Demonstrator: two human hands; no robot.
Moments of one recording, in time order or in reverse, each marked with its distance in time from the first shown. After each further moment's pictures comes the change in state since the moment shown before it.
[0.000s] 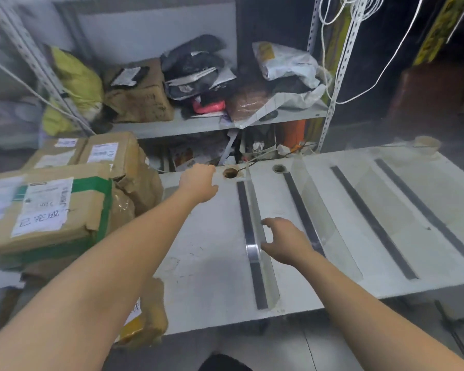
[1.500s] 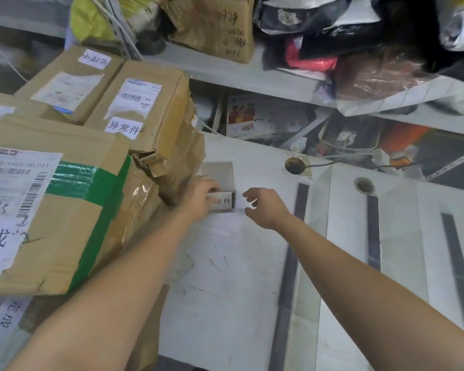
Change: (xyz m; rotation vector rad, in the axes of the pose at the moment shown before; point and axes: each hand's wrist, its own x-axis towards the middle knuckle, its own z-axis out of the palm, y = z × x) left_hand 0.024 -0.137 0.131 -0.507 -0.021 -0.299; right_hand 0.274 -0.085 0.097 0.048 -0.358 -0.262
